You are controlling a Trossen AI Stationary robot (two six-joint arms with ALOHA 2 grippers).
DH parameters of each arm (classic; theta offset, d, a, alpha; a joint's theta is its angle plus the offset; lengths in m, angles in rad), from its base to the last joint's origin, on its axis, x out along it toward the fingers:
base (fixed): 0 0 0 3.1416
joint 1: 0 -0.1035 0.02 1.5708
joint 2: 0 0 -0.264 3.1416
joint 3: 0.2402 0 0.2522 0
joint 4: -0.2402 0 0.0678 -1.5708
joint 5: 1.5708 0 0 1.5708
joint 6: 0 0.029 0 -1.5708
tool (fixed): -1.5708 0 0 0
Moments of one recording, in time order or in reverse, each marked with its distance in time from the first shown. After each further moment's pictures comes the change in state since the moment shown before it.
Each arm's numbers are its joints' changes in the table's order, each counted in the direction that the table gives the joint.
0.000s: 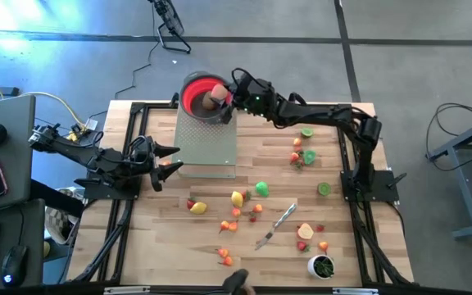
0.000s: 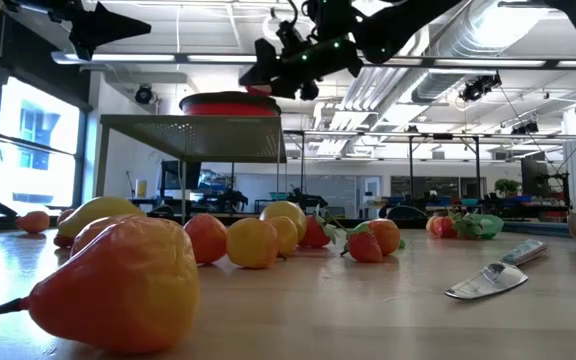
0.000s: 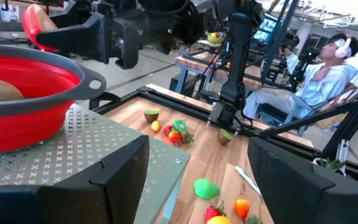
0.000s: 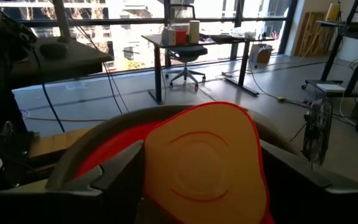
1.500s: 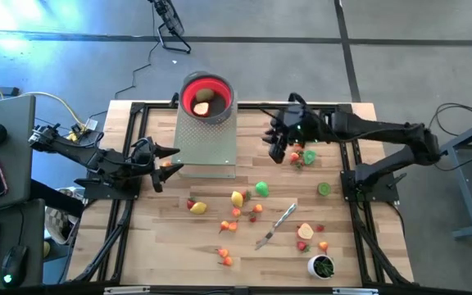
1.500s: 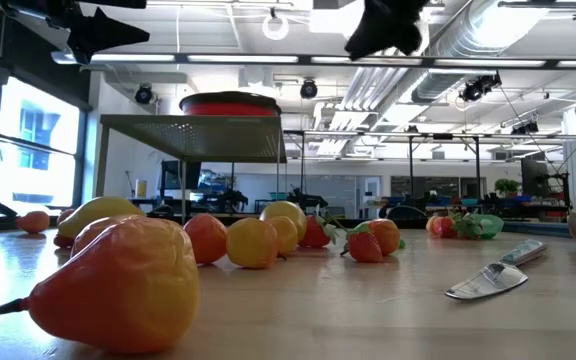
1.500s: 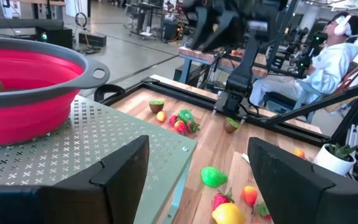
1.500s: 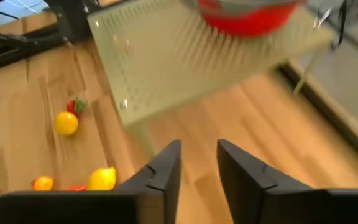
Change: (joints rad) left arm 0.000 0.000 0.000 -0.059 0.000 0.000; right arm -0.267 -0.586 -0.189 -0.998 -0.096 0.286
